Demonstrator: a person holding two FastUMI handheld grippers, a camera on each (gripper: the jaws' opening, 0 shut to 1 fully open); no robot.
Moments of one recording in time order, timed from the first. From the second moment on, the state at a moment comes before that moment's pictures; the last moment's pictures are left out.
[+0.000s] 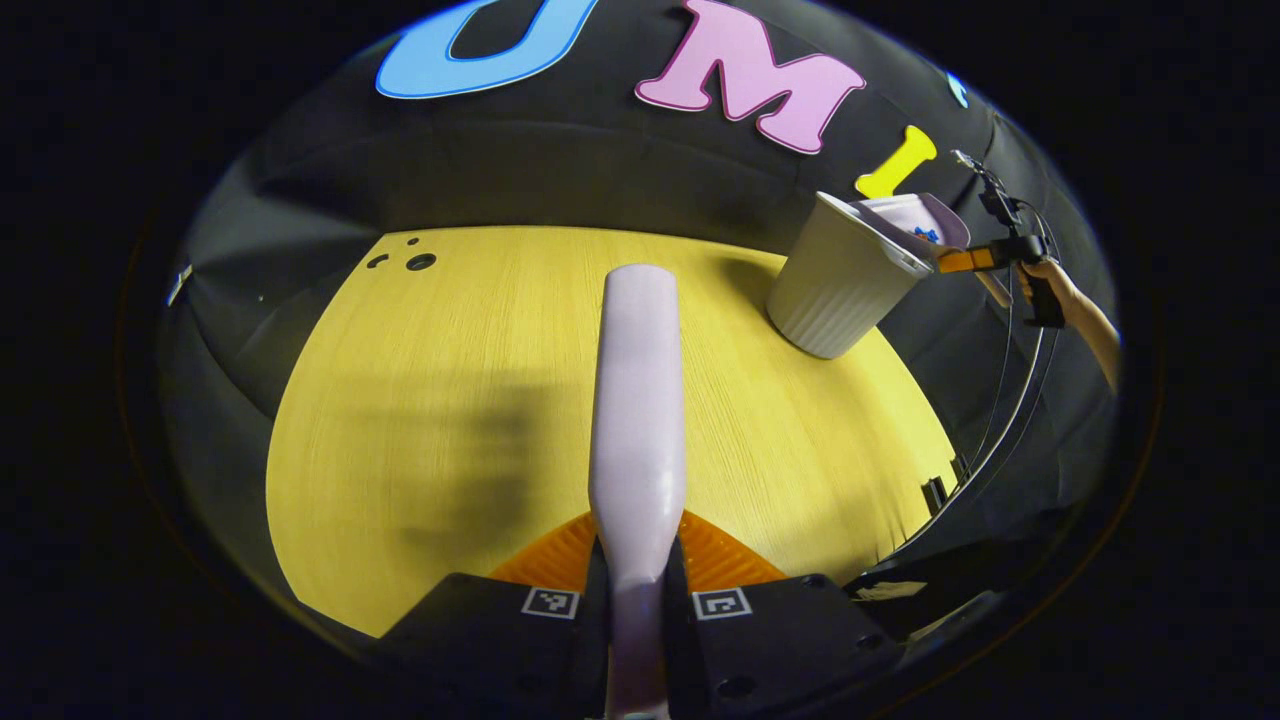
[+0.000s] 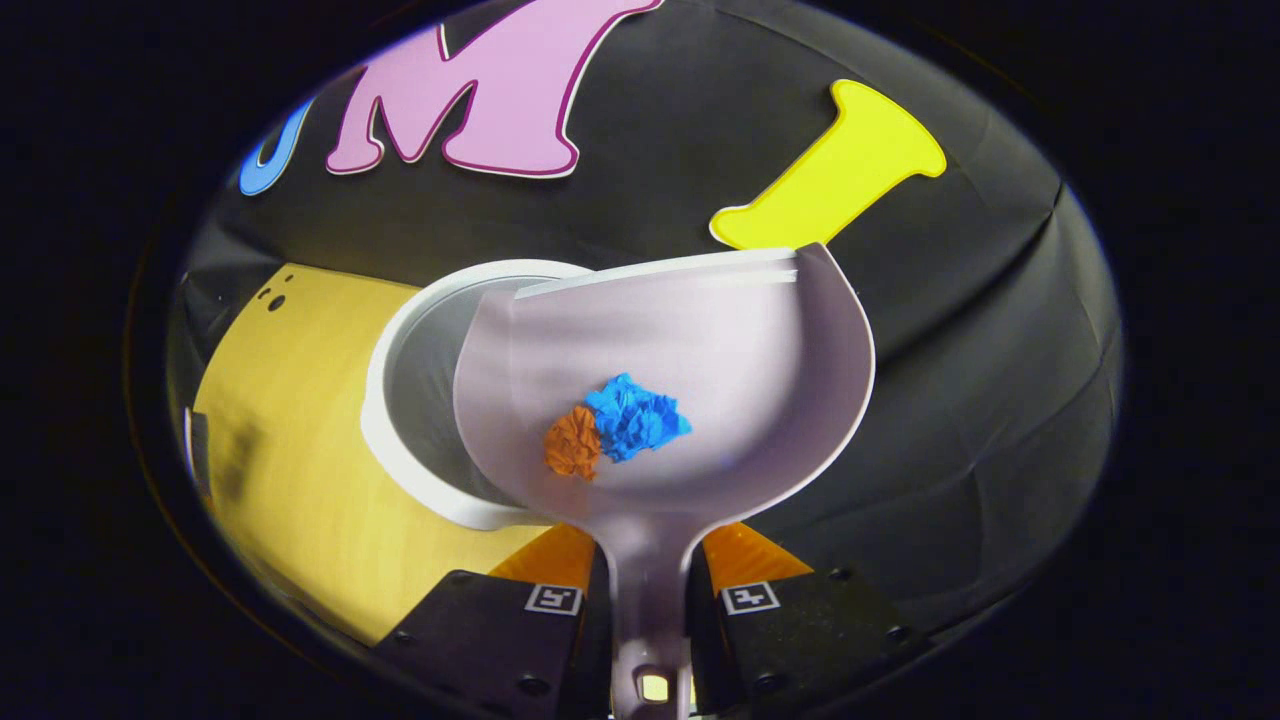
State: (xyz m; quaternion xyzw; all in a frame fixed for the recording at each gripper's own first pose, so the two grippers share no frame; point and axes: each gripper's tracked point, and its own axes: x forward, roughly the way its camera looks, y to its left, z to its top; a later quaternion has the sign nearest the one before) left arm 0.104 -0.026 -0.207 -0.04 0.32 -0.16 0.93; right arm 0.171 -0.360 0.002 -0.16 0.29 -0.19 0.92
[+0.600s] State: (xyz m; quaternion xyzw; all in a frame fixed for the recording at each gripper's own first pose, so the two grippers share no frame) left arm 0.095 -0.027 -0.211 -0.05 0.32 -0.15 0.93; right arm 0.179 -0.385 0.014 -0.42 0.25 -0.22 0.84
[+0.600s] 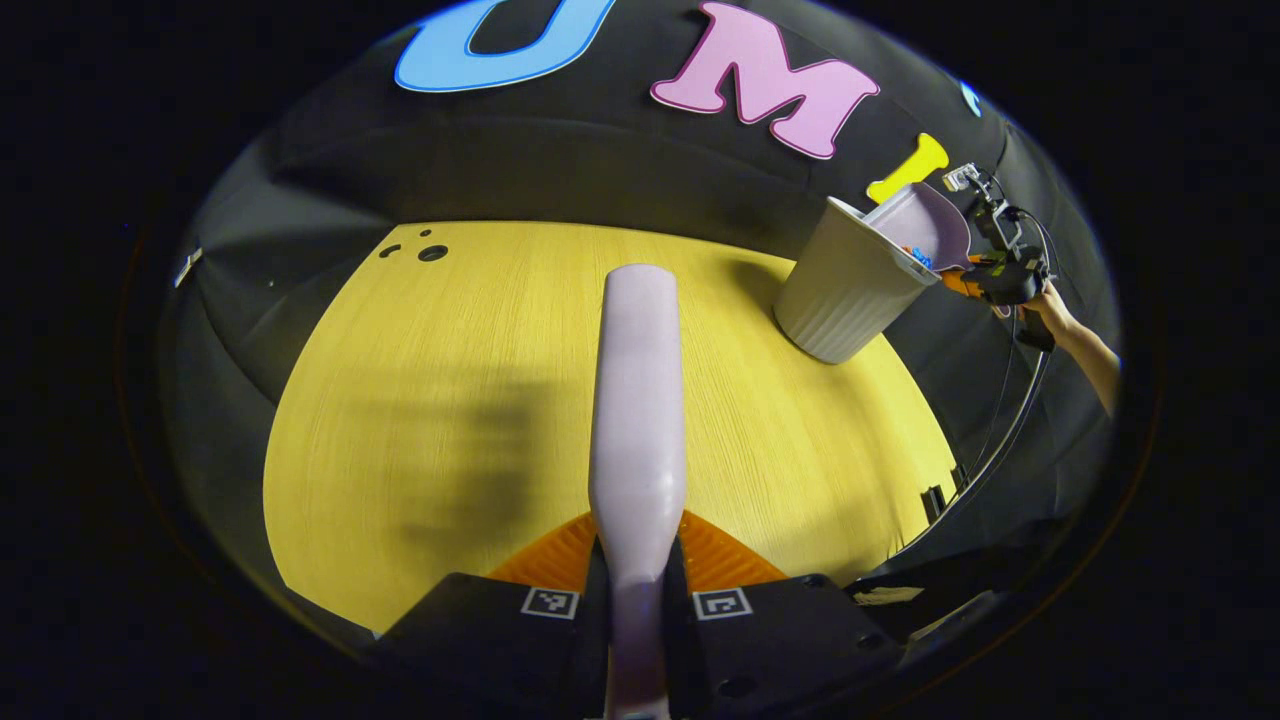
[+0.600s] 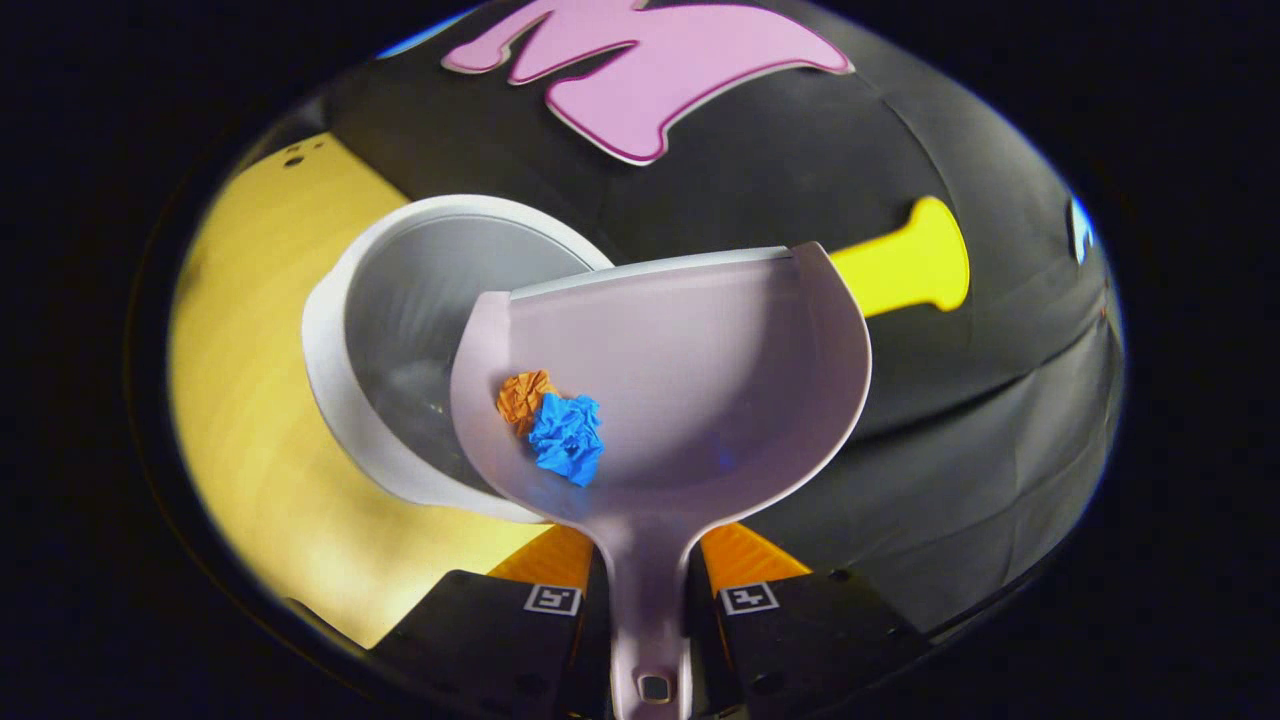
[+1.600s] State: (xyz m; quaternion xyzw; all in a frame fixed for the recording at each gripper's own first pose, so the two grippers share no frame) left arm 0.065 -0.010 -0.238 -0.09 0.35 -0.12 0.92; right arm 0.152 -0.401 0.071 -0.70 0.20 -0.22 0.65
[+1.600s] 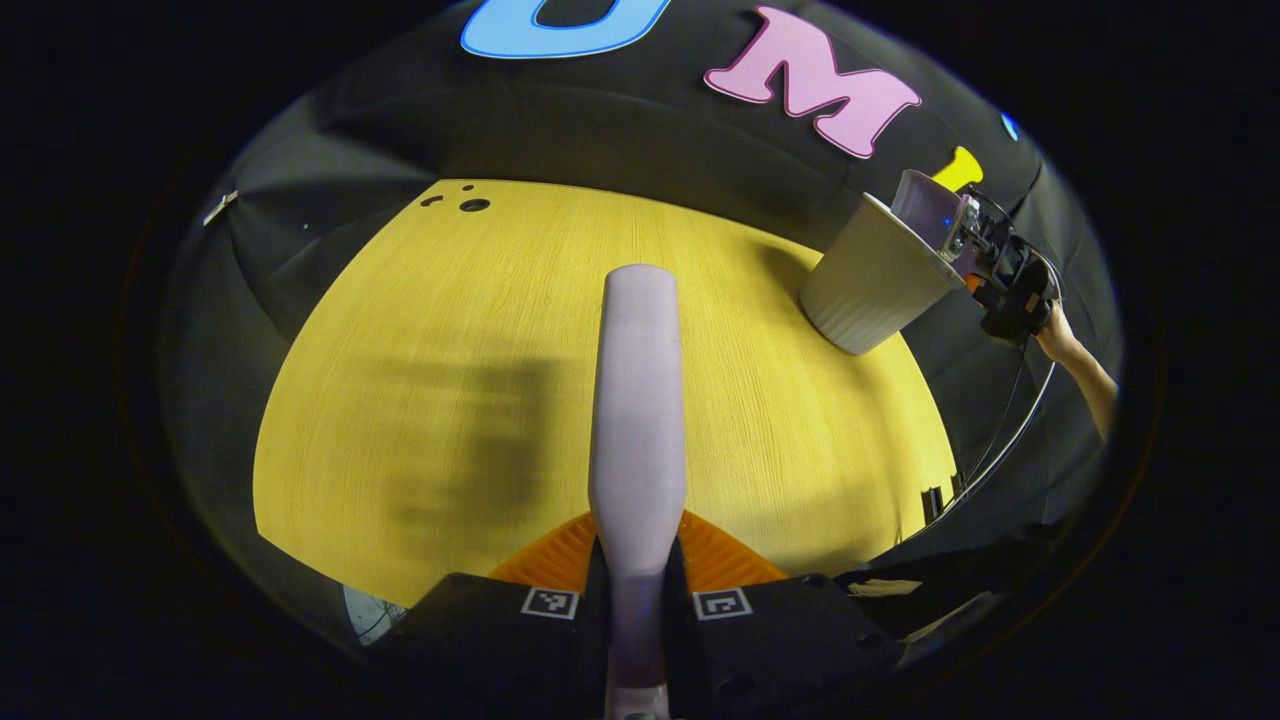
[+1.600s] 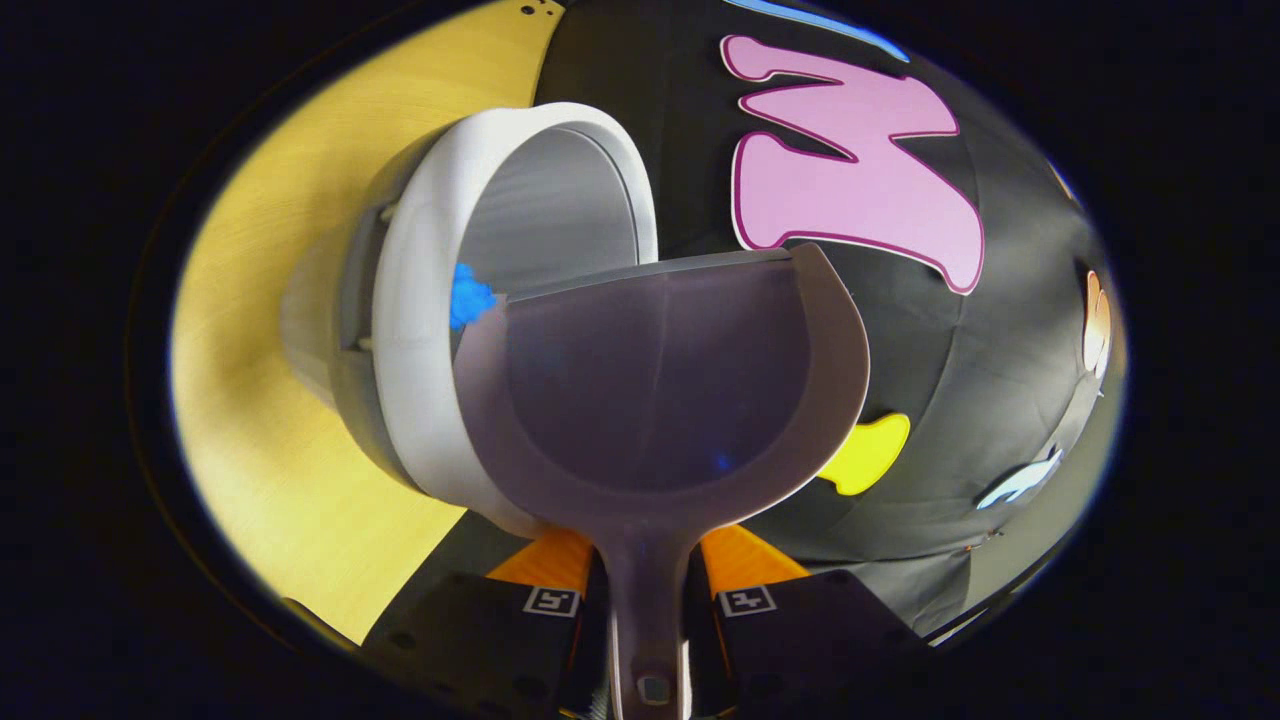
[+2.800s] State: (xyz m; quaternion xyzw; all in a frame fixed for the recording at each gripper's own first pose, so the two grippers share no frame) left arm 0.070 0.004 -0.215 -0.08 0.28 -0.09 0.95; right arm 0.168 -0.361 0.073 -0.08 0.13 -0.18 0.97
